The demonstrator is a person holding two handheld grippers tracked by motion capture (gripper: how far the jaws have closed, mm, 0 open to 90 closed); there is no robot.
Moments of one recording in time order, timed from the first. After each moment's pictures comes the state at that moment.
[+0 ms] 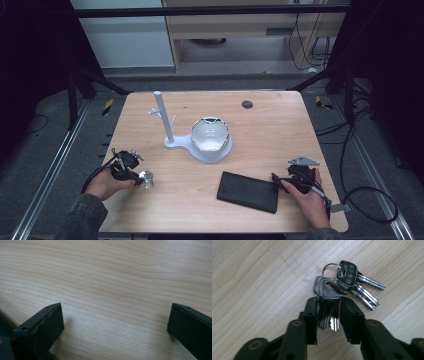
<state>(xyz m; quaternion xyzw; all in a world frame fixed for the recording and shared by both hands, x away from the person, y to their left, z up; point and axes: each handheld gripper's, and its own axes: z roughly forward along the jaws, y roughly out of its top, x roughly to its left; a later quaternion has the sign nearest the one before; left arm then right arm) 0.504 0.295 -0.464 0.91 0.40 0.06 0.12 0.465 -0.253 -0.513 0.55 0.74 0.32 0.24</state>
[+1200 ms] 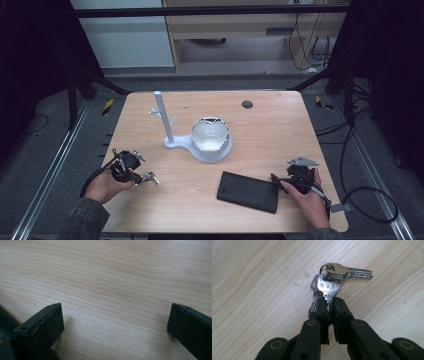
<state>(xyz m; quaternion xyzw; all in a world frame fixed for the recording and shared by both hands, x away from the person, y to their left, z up) 0.492 0.283 -0.448 0.92 0.38 0.07 0.12 0.465 -0.252 -0.513 0.54 0.74 0.32 0.24</state>
